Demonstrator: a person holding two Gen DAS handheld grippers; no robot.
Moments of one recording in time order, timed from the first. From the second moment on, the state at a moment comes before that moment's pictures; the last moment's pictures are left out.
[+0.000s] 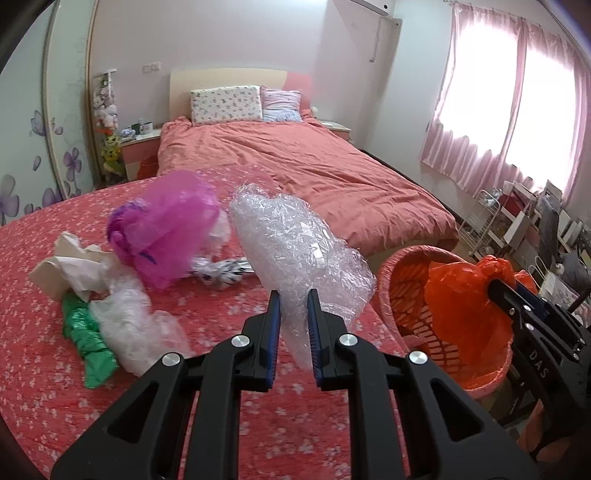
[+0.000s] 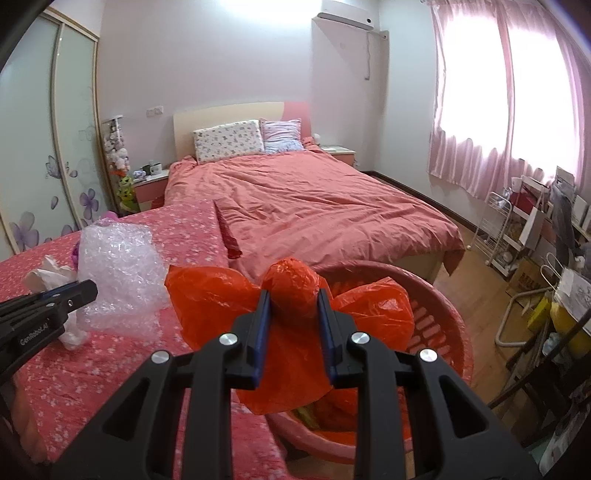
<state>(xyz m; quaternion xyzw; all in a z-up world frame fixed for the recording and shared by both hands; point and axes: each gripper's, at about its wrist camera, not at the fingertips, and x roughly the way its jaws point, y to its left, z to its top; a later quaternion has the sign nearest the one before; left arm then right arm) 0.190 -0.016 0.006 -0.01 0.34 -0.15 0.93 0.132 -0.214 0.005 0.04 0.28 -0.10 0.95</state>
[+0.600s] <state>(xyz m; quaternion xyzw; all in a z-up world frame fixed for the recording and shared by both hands) 0.186 -0.094 -0.006 0.02 0.36 -0.21 0.91 0.122 -0.284 -0.016 0.07 0.28 -0.17 0.94</state>
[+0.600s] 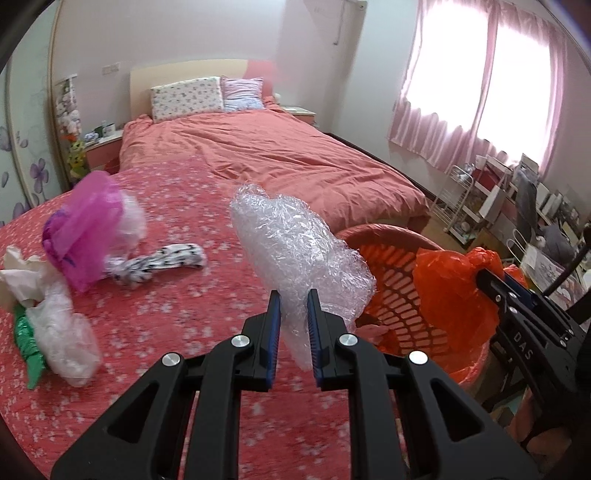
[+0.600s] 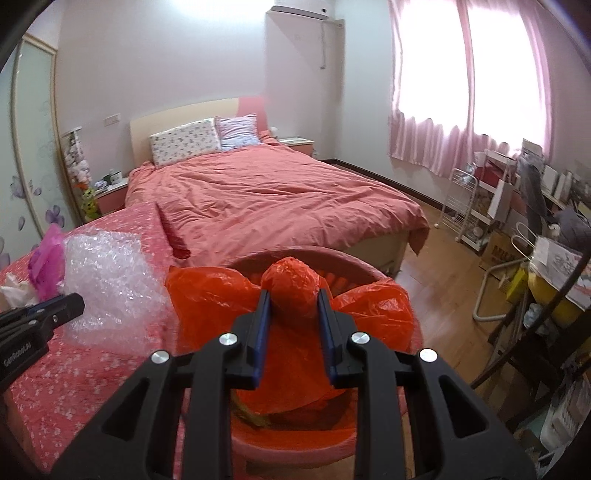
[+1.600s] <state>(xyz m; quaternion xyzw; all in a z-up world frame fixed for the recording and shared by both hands) 0.190 -0.163 -0.041 0.05 0.41 -0.28 0.87 0.135 -0.345 -0.037 0.13 0.28 -0.22 0.92</state>
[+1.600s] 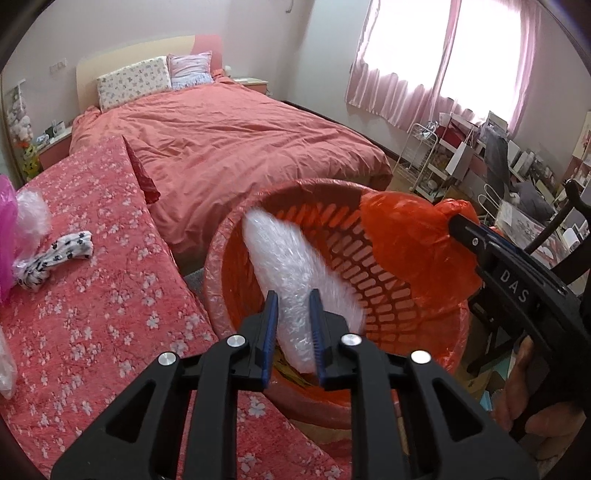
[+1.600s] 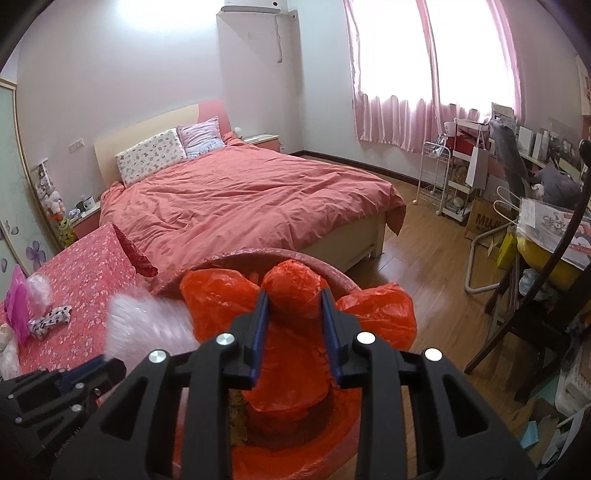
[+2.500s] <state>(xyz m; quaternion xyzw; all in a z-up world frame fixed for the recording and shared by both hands) 0.182 0.010 -0.012 0.00 0.35 -0.10 0.93 0.148 -0.217 -0.022 0.04 0.28 -0.11 0.95</state>
